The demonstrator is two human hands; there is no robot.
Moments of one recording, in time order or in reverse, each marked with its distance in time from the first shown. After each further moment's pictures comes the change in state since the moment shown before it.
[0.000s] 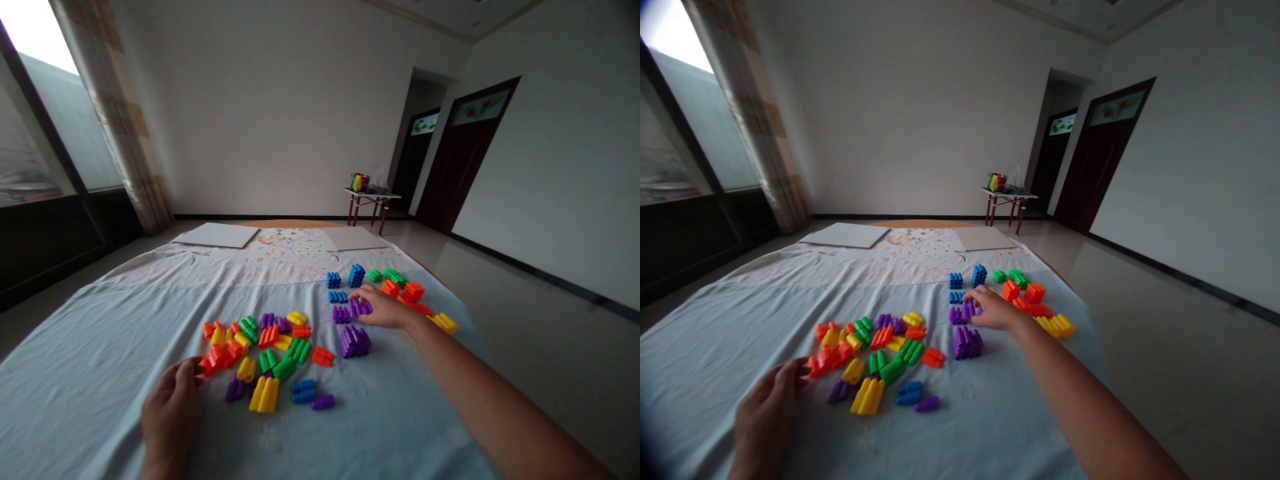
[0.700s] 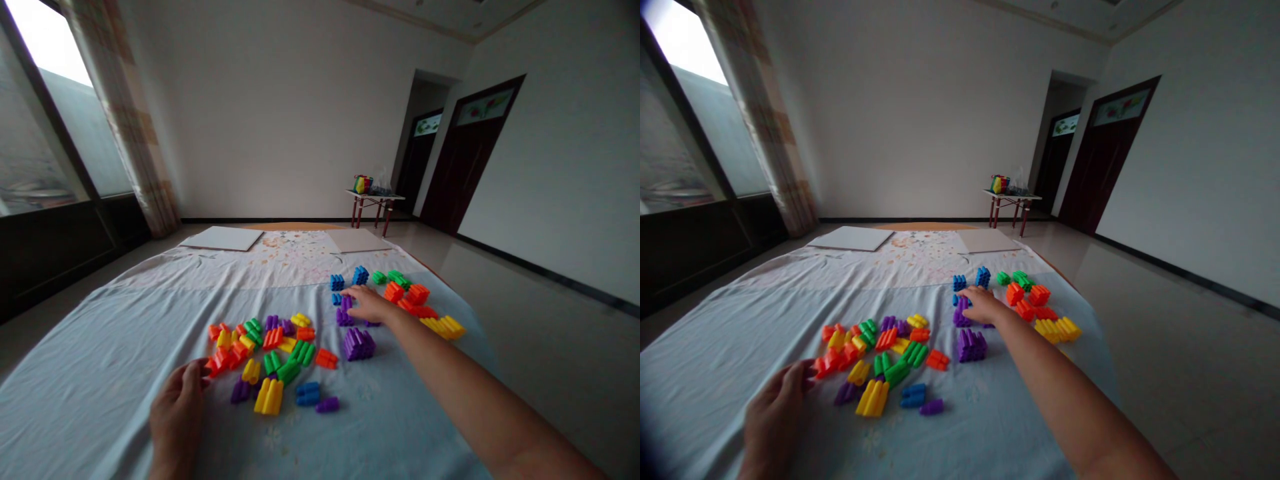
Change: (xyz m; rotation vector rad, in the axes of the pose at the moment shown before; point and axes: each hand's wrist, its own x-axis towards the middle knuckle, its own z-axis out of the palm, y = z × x) left_hand 0.004 -0.006 0.000 -0.031 -0.006 -0.006; right_hand 0.039 0.011 0.024 -0.214 0.019 0.033
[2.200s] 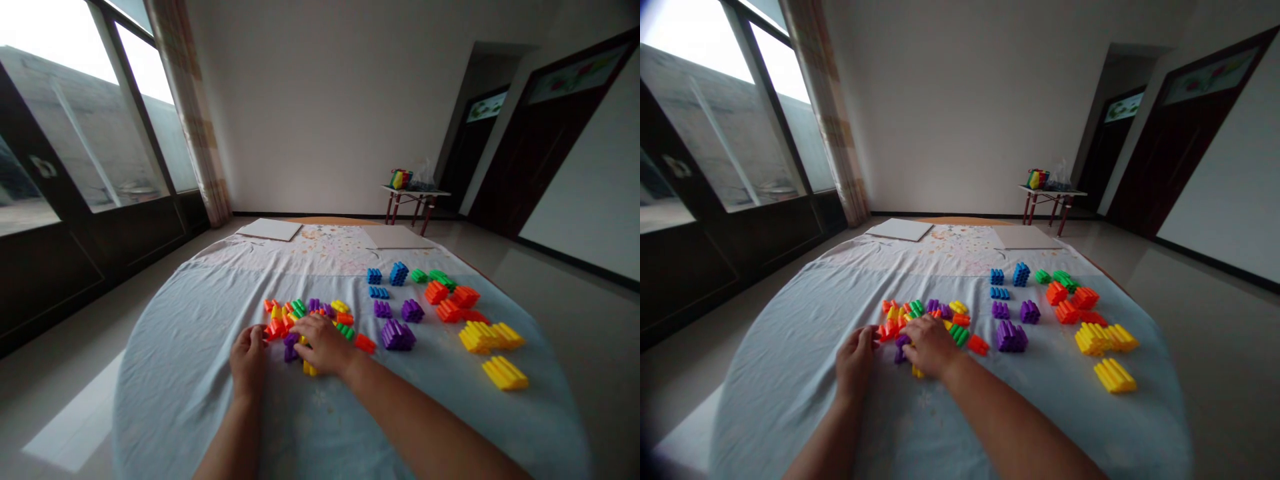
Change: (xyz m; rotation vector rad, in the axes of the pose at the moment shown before) left_hand -0.013 0.008 0.001 -0.128 -0.014 0.080; right_hand -0.011 -0.197 0.082 0.190 0.080 -0.439
